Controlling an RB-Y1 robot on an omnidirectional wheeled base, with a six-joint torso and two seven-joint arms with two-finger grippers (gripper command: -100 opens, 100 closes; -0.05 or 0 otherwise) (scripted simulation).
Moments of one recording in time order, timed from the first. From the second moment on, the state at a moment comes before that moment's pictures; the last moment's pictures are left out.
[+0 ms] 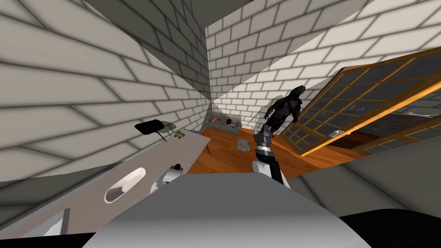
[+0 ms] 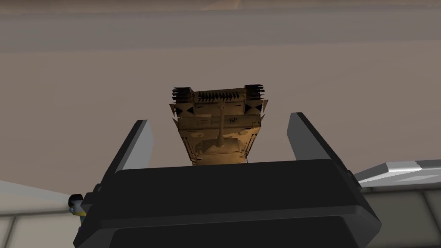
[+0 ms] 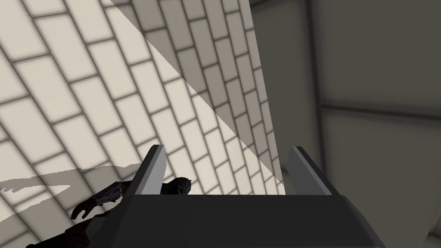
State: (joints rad) left arm 0.18 0.42 -0.02 -1.20 -0.04 0.86 -0.28; right arm 0.46 0.02 -0.07 -2.24 -0.10 -0.39 -0.15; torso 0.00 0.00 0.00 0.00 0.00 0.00
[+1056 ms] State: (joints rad) left arm 0.17 0.42 -0.02 -1.14 -0.04 0.82 -0.27; right arm 0.46 0.02 -0.07 -2.24 -0.10 -0.39 -0.15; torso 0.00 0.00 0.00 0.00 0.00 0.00
